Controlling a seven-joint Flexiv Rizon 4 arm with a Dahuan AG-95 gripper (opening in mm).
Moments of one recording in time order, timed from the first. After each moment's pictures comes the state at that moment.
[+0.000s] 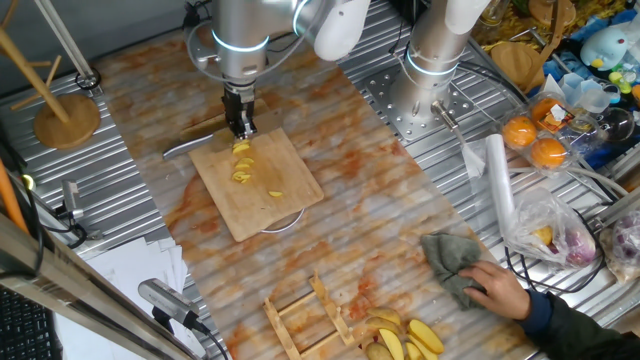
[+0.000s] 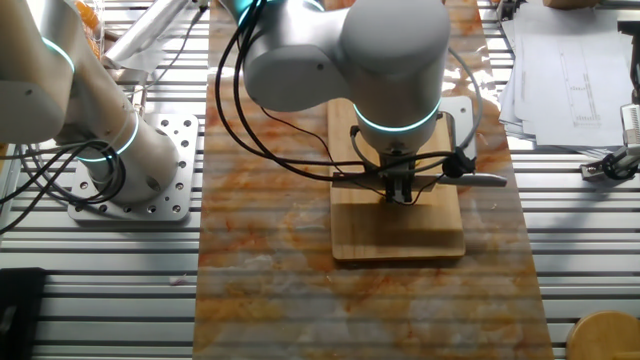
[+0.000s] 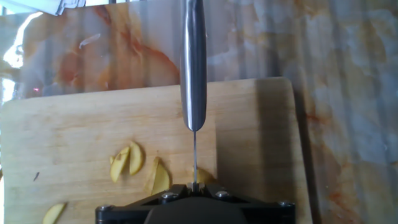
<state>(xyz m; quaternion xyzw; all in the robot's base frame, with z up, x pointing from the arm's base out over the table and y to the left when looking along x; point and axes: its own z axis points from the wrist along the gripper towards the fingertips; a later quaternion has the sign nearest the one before) 0.498 -0.063 0.059 0.02 1.00 0.01 0.09</state>
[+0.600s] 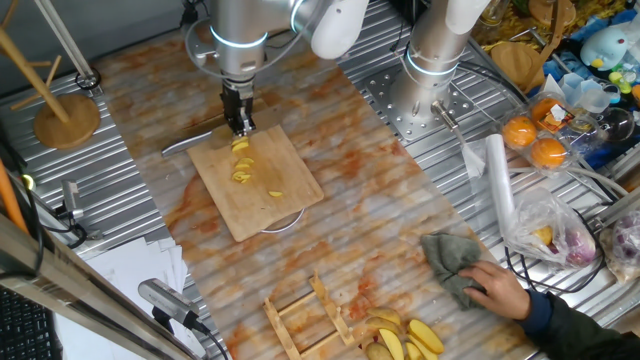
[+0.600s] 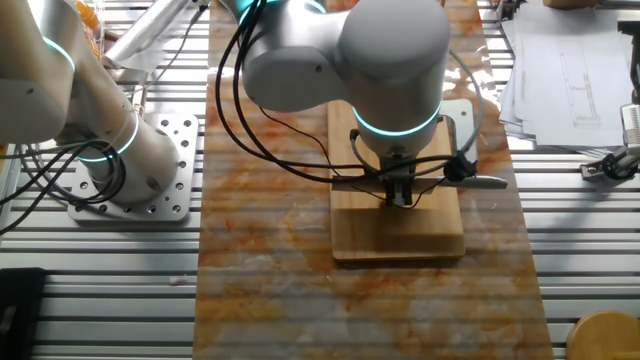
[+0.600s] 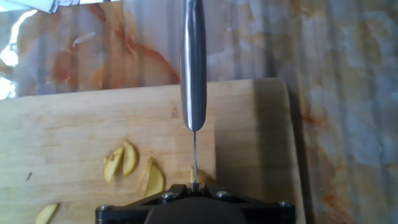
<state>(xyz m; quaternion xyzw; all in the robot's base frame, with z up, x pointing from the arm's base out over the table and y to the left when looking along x) 0.494 -0.069 0.067 0.02 1.00 0.01 0.08</state>
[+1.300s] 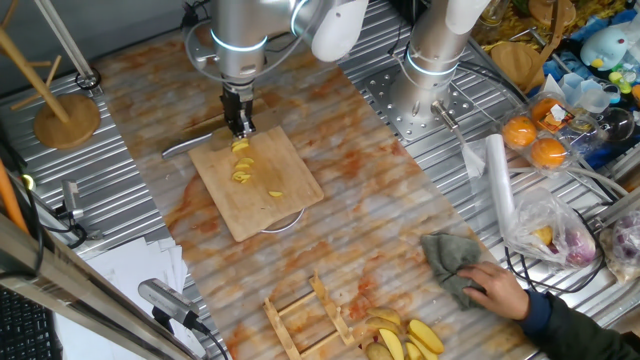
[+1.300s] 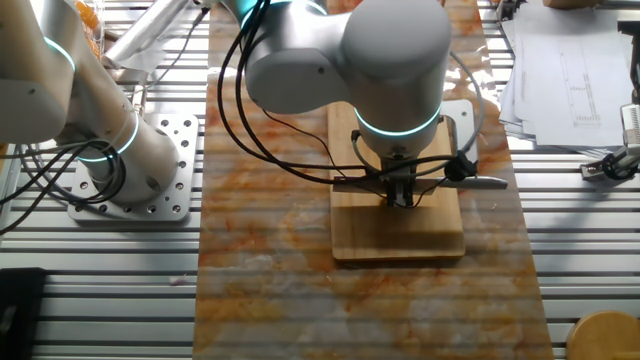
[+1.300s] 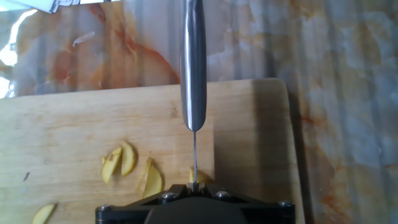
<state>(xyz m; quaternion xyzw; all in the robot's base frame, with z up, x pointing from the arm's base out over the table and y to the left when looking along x) 0.497 -0.069 0.059 0.01 1.00 0.00 0.08</state>
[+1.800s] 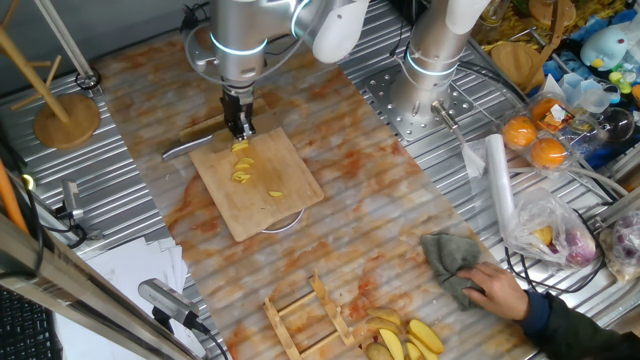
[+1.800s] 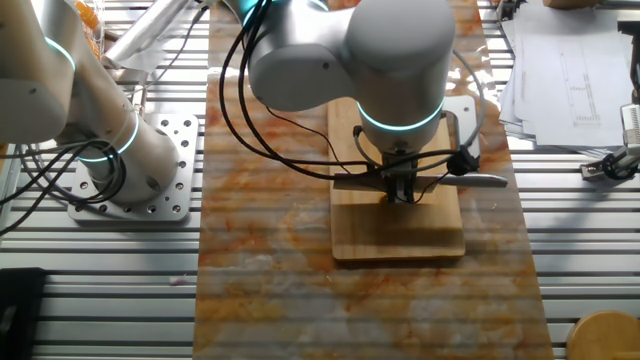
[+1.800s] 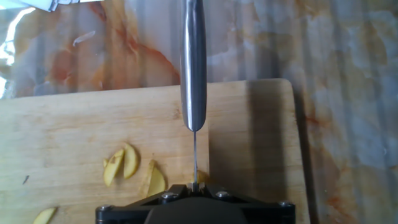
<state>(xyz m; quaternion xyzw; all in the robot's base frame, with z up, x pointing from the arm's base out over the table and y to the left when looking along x) 0.499 -0.068 0.058 0.01 1.00 0.00 0.08</state>
